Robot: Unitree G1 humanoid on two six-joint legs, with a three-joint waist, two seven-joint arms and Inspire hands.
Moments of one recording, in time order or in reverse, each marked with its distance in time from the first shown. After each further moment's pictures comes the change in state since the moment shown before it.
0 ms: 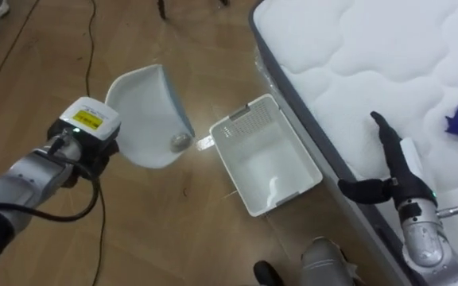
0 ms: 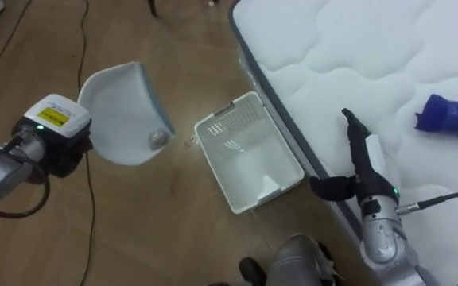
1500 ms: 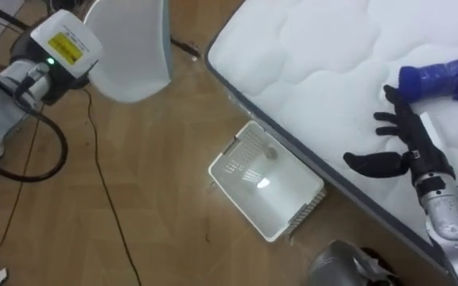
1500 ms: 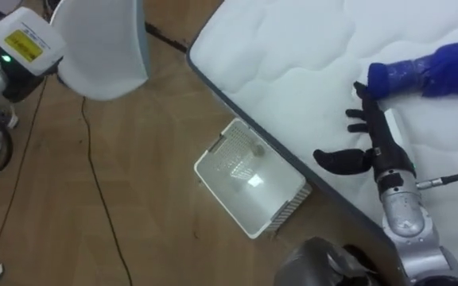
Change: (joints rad) left arm -0.196 0.175 -0.026 -0.133 0.183 0.017 0.126; right arm -0.051 -0.007 -0.171 0.031 0.139 -0.074 0.214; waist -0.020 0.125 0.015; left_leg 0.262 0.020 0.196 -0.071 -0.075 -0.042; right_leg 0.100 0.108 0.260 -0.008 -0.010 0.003
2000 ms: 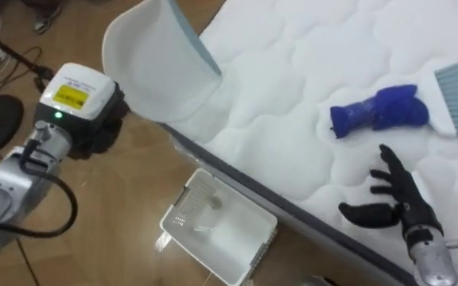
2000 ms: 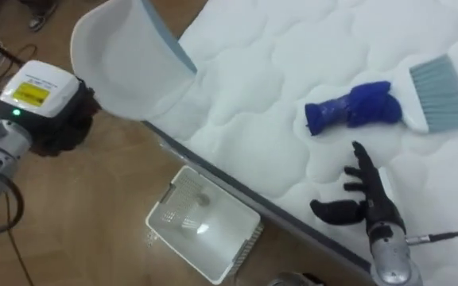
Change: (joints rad) left arm 0.415 -0.154 0.294 -0.214 -0.365 -0.098 0.173; right arm 0.175 0.083 -0.018 0.057 0.035 0.075 -0.087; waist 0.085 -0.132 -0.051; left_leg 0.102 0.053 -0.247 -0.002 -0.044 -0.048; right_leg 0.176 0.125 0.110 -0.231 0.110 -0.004
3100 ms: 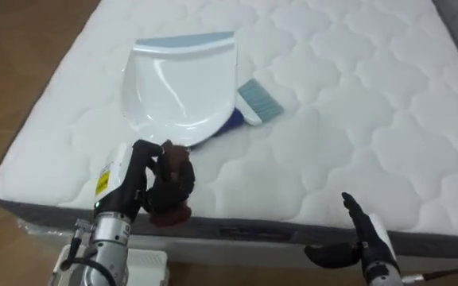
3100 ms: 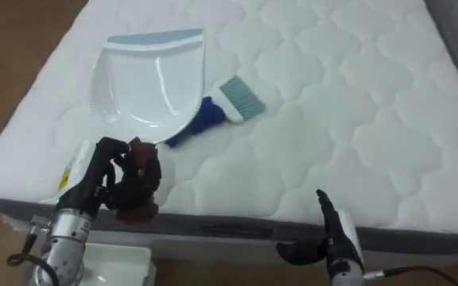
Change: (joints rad) left arm 0.447 -0.484 0.248 -0.142 -0.485 -0.077 -0.016; right arm 0.077 0.132 0.169 -0.077 -0.012 0.106 0.005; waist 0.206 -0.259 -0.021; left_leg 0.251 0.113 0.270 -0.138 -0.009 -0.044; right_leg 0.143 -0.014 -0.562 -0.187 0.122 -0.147
